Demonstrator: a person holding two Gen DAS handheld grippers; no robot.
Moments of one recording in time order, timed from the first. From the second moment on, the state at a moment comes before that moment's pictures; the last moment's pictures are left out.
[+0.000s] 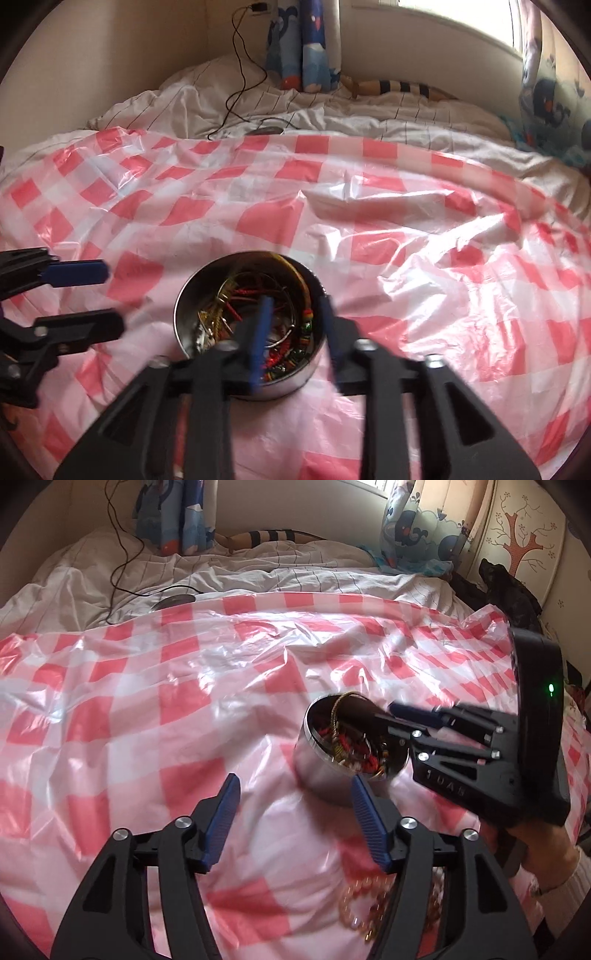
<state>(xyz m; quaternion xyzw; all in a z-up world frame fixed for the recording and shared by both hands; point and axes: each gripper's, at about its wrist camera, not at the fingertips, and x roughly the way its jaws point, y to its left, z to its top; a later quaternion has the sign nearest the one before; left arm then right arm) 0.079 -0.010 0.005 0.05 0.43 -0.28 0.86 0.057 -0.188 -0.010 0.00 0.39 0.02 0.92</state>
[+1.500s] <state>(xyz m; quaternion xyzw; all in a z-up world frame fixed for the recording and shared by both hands) -0.008 -0.025 -0.022 0.10 0.42 -0.44 0.79 -0.070 -0.188 -0.033 0.09 0.45 0.14 0.88</state>
